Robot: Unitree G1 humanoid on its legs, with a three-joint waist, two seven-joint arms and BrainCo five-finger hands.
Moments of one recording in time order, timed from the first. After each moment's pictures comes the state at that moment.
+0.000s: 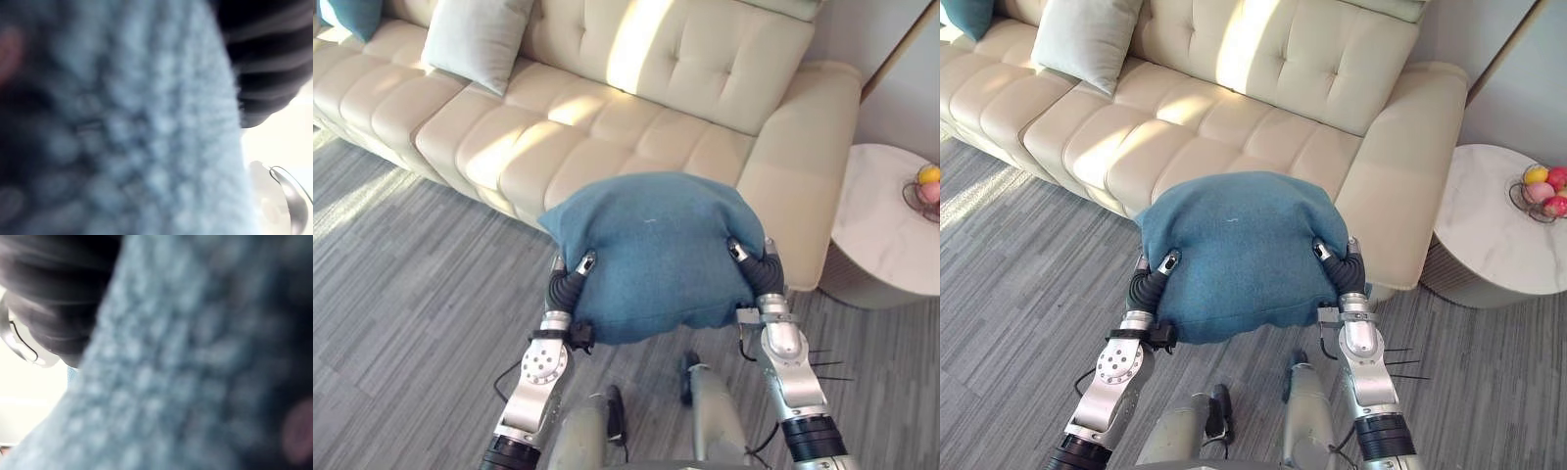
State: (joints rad) left arm 0.02 0.17 -0.24 -0.01 -0.18 -0.19 0.20; right arm -0.07 -0.15 0.03 0.07 0.07 -0.22 -0.13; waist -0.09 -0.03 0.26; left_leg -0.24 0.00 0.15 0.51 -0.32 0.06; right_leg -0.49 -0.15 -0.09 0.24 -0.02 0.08
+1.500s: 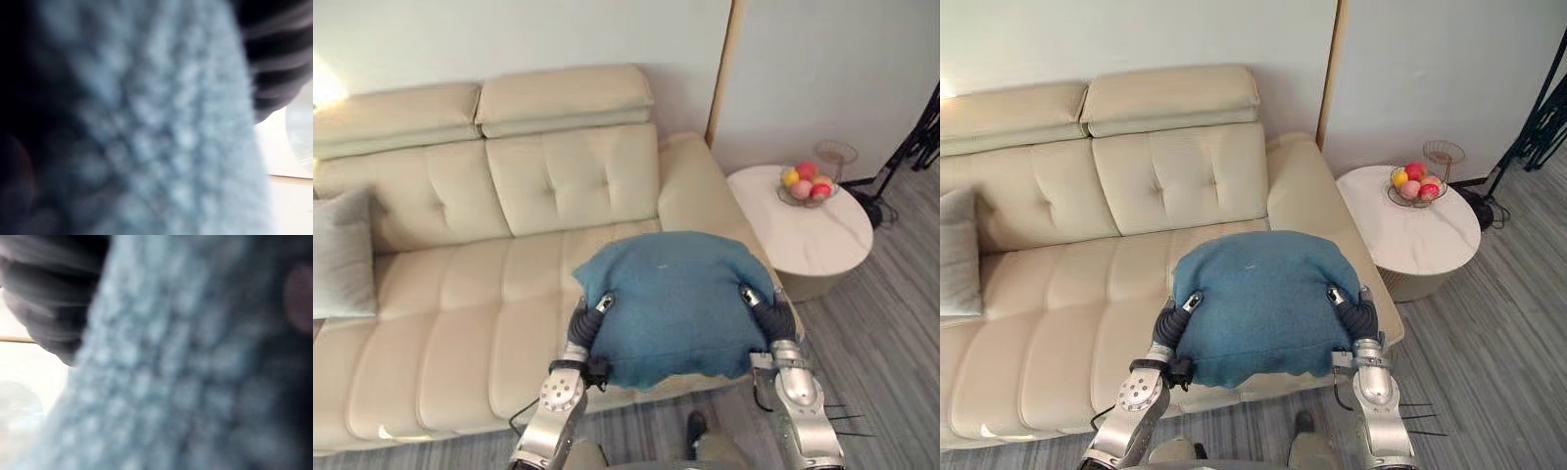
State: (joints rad) left arm 0.13 0.10 -0.29 0.10 -0.16 -0.18 0.15; right arm 0.15 -0.12 0.00 0.02 0.07 -0.19 -0.11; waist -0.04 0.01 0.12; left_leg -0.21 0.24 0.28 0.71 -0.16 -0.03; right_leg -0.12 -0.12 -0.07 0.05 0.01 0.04
